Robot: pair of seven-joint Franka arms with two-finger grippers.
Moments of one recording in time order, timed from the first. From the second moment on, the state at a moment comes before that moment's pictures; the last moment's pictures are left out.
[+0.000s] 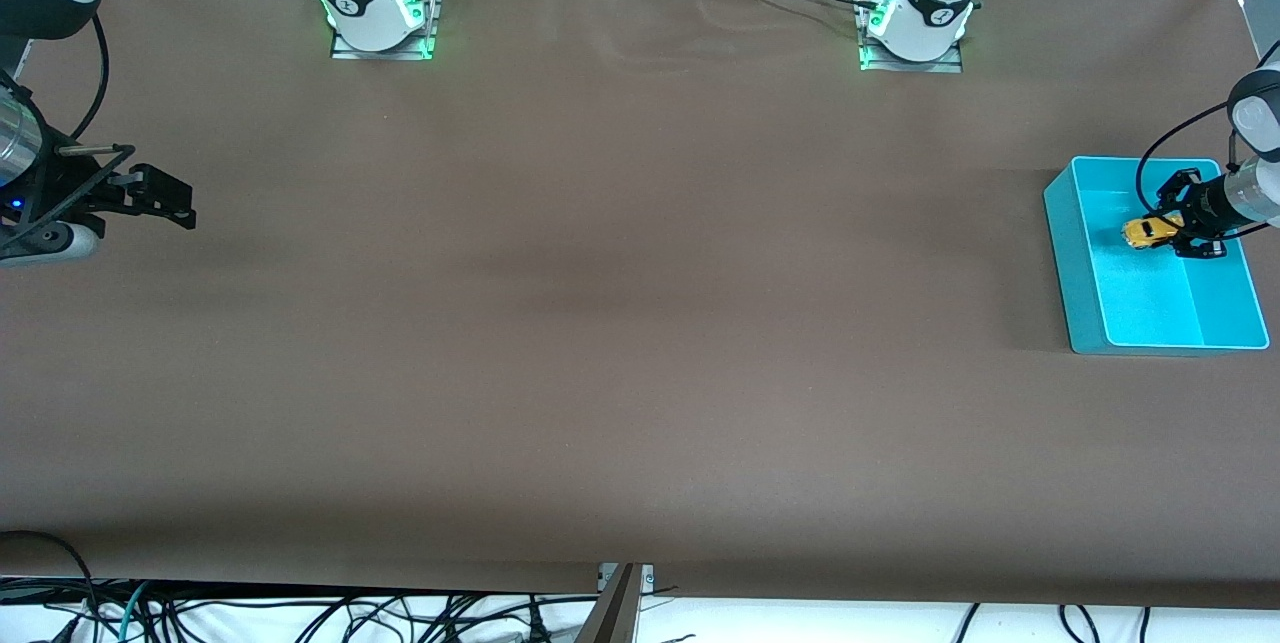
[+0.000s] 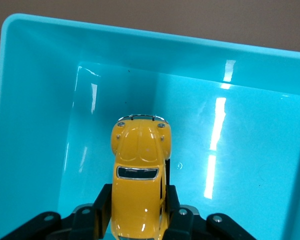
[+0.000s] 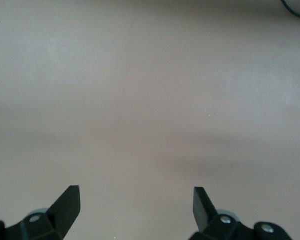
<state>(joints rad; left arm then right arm) 0.73 0.29 -0.17 -2.14 0.16 2.34 -1.31 -0.12 0.18 0.17 -1.46 -0.07 1.61 -0.09</state>
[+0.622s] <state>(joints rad) 0.73 0.38 -0.17 -2.19 0.17 2.40 -1.31 -0.12 0.18 0.17 -1.46 -0.07 1.61 -0.09</state>
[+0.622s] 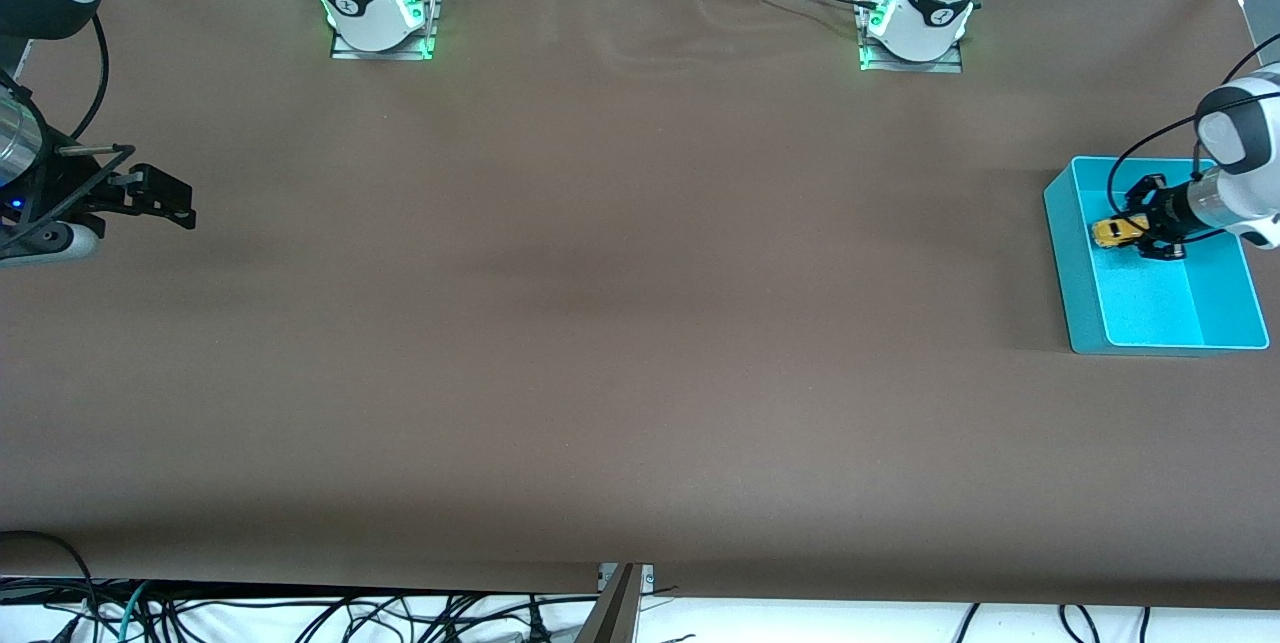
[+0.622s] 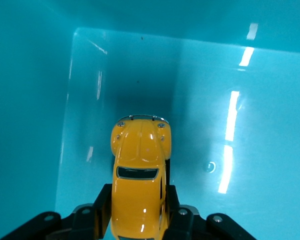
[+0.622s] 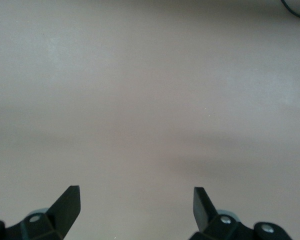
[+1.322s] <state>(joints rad) 0.78 0.39 -0.17 -2.22 0.24 2.42 -1.31 -0.12 0.18 0.17 -1.46 -0.07 1.61 -0.09</state>
